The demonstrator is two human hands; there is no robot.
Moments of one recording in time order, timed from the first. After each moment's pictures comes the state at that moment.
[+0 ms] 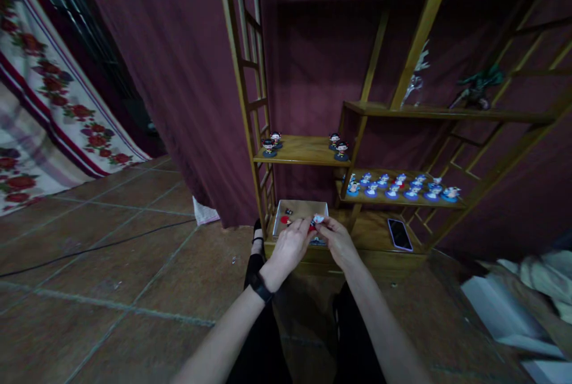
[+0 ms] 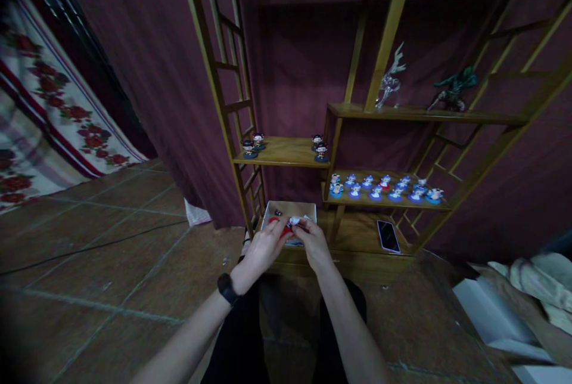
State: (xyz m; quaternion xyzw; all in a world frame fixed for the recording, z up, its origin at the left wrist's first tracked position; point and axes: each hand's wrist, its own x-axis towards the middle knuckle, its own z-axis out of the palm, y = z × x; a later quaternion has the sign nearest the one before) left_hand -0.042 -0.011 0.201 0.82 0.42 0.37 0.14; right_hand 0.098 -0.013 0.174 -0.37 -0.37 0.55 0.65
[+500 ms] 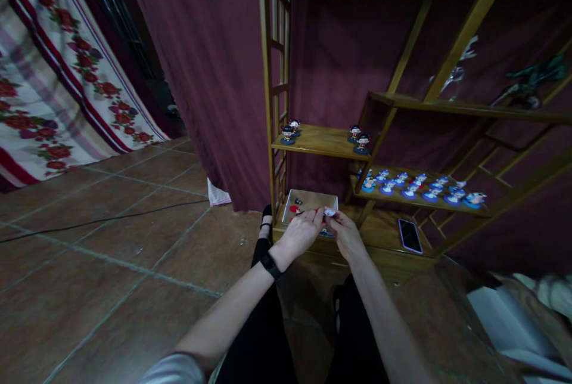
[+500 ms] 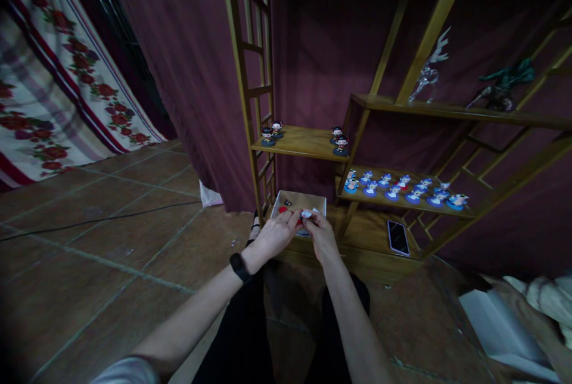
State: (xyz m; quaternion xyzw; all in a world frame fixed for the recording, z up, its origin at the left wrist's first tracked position) left_hand -0.049 -0.009 0.192 0.88 0.40 0.25 -0.07; right_hand 0.093 -0.003 0.155 -0.39 -0.37 0.55 0.64
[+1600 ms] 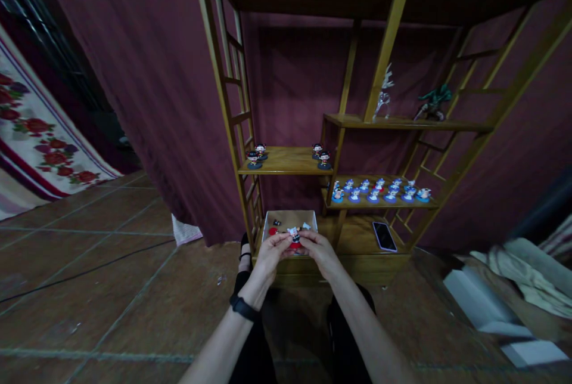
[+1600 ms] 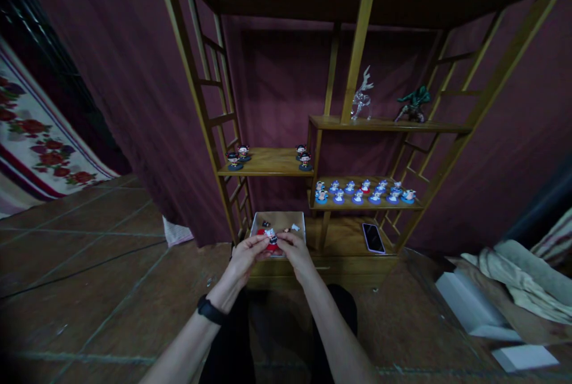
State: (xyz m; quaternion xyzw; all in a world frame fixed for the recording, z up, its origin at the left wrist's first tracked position) left_hand -0.049 0.011 0.174 0.42 0.38 0.47 0.67; right_hand 0.087 -0.017 0.172 -0.41 -0.39 0.56 0.60
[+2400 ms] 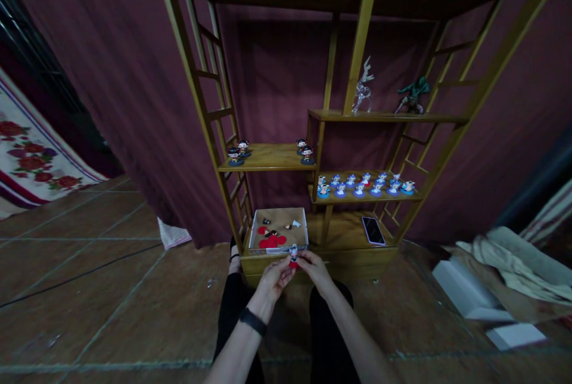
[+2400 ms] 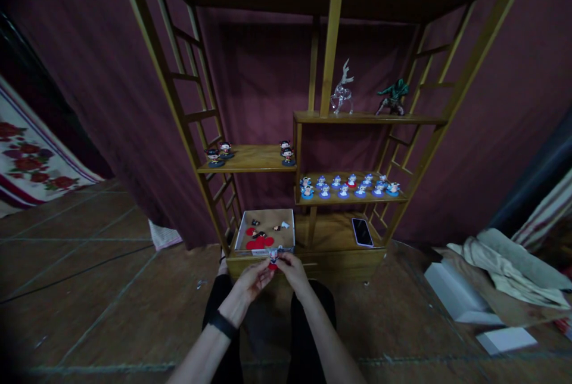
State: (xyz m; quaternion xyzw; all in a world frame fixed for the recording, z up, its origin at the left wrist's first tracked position) left_hand -0.006 -0.007 0.085 0.20 0.44 0.43 0.76; right_hand 0.124 -0.026 0.063 -0.44 -0.44 0.51 0.59
